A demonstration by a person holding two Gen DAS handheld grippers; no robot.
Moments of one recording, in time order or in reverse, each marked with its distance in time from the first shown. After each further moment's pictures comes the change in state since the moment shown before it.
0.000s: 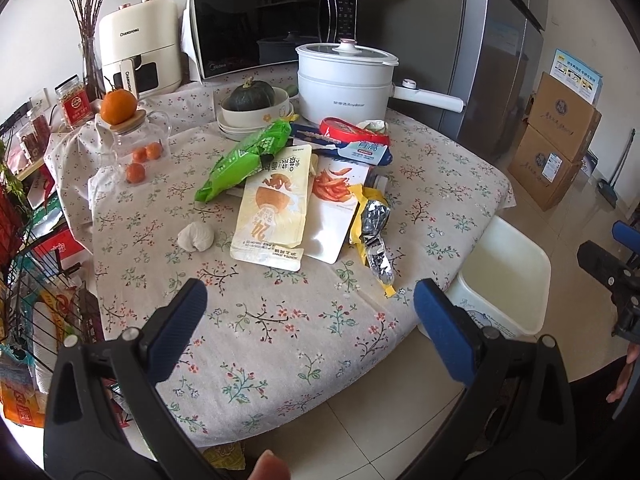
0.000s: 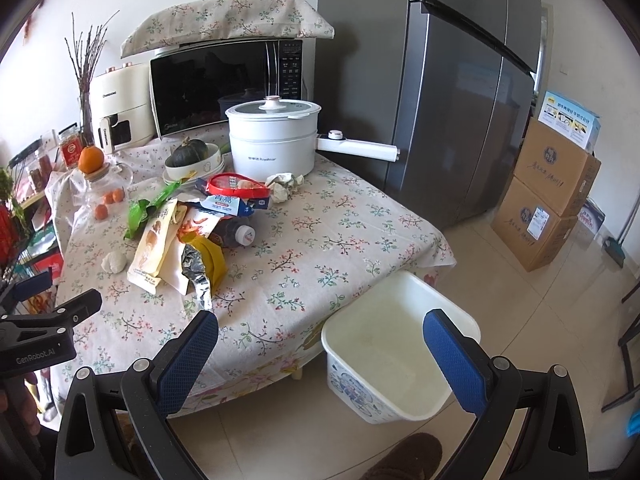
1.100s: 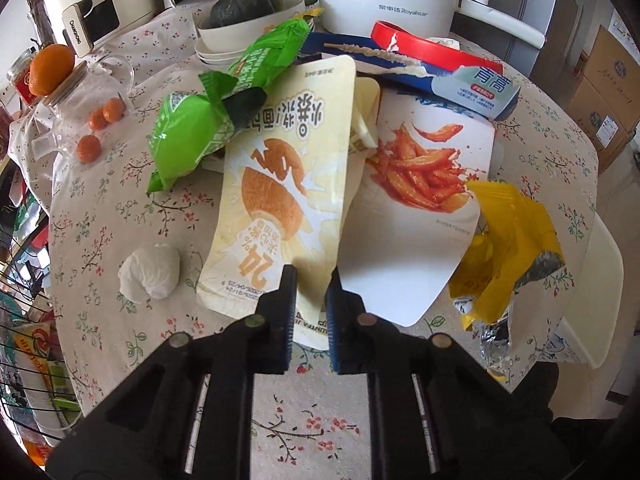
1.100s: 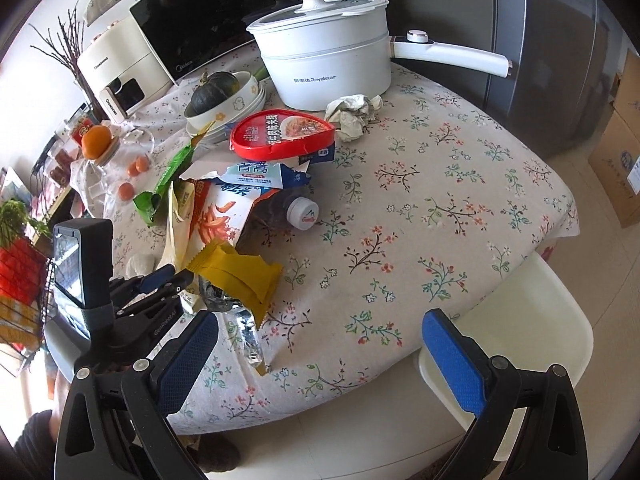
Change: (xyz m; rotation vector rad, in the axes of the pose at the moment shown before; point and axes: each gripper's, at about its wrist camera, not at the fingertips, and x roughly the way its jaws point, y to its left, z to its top) left arm 0.167 0.014 0.043 0.015 0.277 0.087; right arm 0.161 0.026 0.064 0.086 0.357 0.303
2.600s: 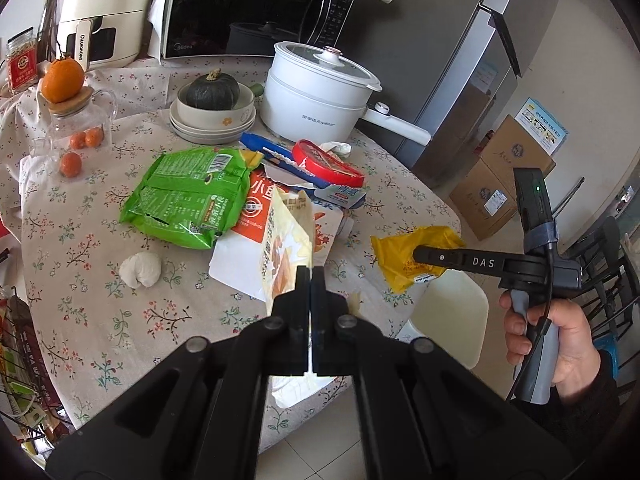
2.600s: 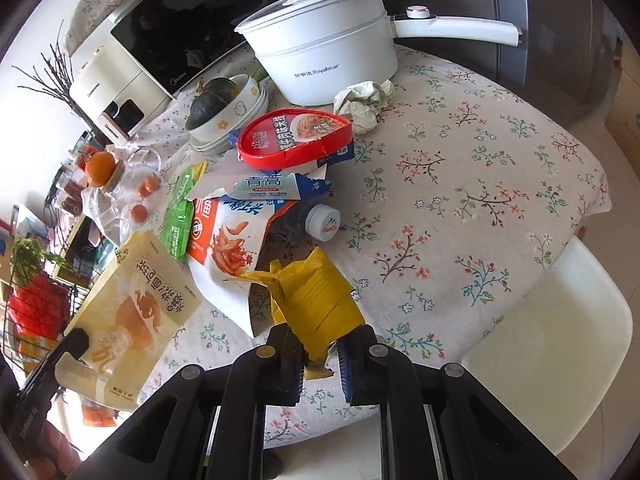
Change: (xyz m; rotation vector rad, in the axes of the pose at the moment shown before) left arm -0.127 0.037 -0.023 -0.094 -0.231 -0.427; right arm 0.014 -0.017 0.012 0.120 0.010 0.089
